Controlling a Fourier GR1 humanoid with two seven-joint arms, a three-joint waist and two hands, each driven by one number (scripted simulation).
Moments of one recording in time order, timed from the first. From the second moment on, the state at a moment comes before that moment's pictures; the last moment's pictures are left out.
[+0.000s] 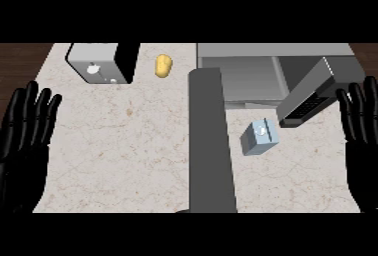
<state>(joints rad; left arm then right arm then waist) 0.02 0.09 0.00 -2.10 0.00 0.01 0.03 -0.01 -0.06 -0.01 -2.10 -0.03 -0.01 -0.01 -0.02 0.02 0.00</state>
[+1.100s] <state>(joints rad) 0.43 0.02 -0.12 -2.22 0.12 0.00 -0.16 0.15 -0.22 -0.06 -2.22 -0.36 0.40 0.05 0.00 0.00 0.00</state>
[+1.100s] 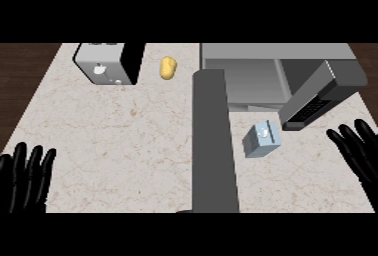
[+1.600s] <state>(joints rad) 0.67 0.03 -0.09 -2.30 0.17 -0.10 -0.28 0.19 -0.15 -0.03 -2.18 -0.18 0.42 -0.04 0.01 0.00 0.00</state>
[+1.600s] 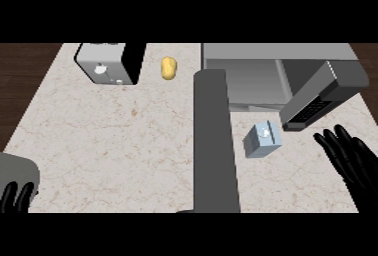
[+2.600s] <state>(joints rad) 0.82 0.05 0.08 -2.25 0.29 -0.31 -0.44 -0.04 -0.09 0.00 -1.65 0.18 0.31 -0.35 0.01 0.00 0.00</state>
